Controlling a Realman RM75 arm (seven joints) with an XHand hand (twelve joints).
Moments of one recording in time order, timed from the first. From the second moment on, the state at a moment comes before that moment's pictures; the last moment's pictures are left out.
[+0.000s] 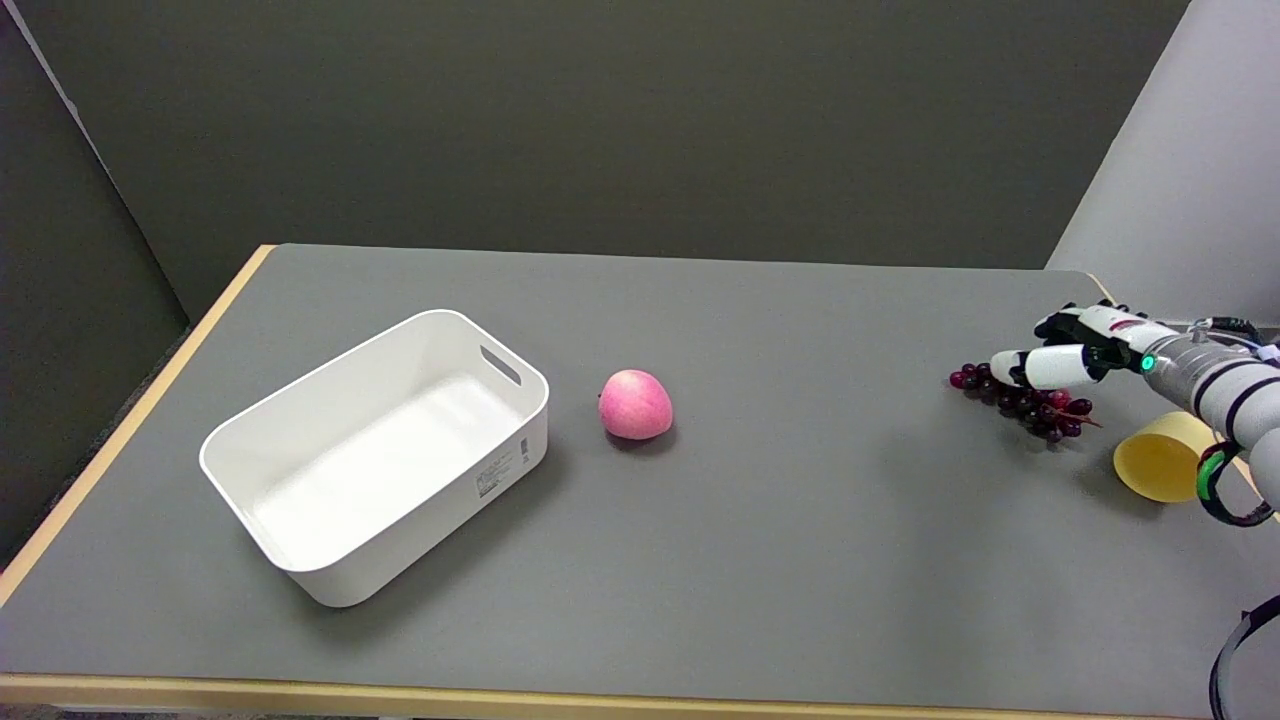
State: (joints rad) arm -0.26 -0.87 -1.00 1.62 0.51 -0.57 0.52
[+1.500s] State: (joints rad) arm -0.15 -0.83 -1.16 1.44 0.50 -0.52 0.61
